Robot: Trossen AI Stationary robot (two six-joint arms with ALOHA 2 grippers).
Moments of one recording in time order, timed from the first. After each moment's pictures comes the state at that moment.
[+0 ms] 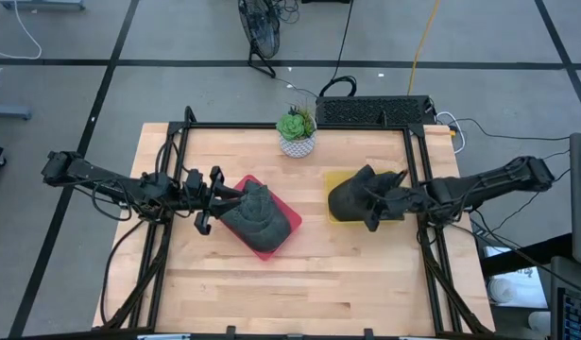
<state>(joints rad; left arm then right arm) -0.23 0.80 0.42 0.60 -0.19 -0.24 0.21 0.84 0.58 -0.43 0.39 0.64</state>
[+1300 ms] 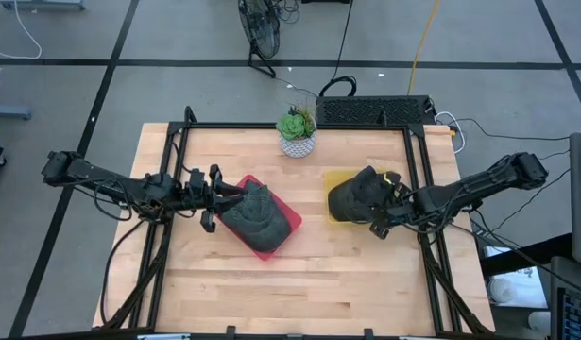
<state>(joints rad) -0.23 0.80 0.42 0.54 -0.27 -0.22 0.26 1.02 0.53 -0.86 0.39 0.80</state>
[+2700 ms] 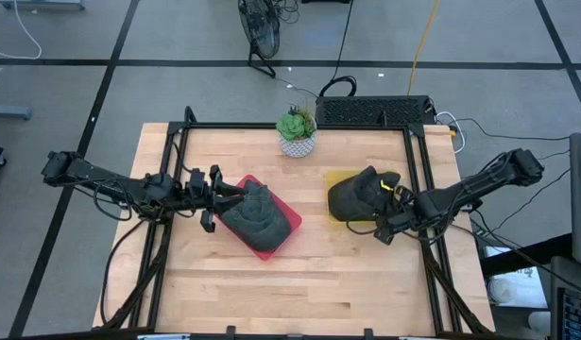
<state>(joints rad) -0.23 0.80 0.42 0.54 -0.27 -0.24 0.37 1.04 0.60 -0.95 0.33 0.86</state>
